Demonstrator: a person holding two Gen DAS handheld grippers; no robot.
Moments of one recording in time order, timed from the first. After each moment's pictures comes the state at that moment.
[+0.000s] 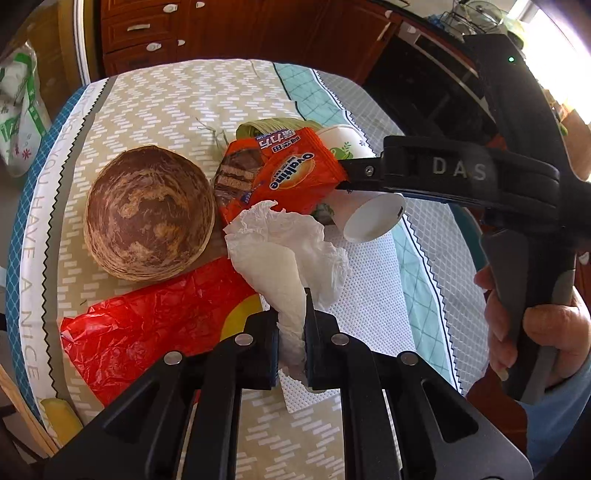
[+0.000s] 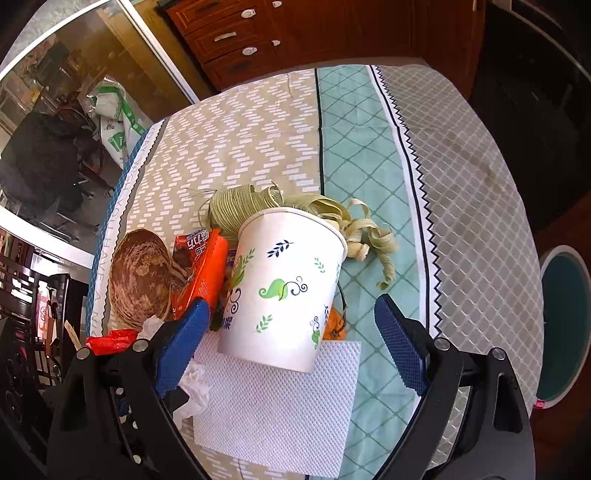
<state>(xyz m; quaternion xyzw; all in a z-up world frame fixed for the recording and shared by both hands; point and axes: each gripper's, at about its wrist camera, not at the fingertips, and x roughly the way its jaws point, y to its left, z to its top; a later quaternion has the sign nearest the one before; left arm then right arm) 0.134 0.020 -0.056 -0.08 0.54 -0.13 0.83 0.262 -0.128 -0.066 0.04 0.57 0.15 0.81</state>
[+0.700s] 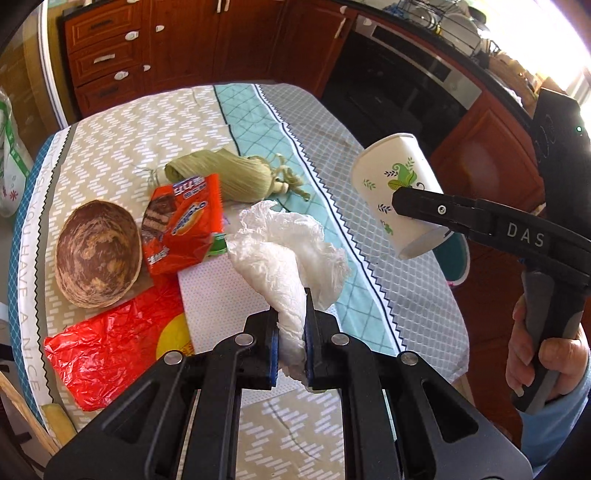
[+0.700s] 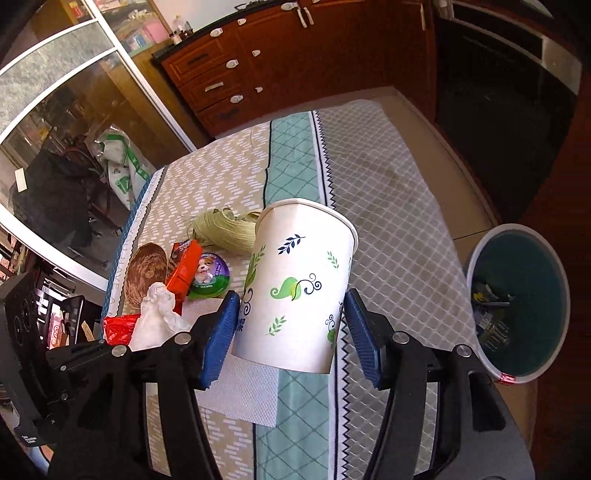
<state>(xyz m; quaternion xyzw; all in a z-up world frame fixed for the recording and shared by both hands) 0.126 -0.051 -0.018 -0.03 0.52 -0.17 0.83 0.192 -0.242 -0.008 0.10 0.50 0.12 0.85</state>
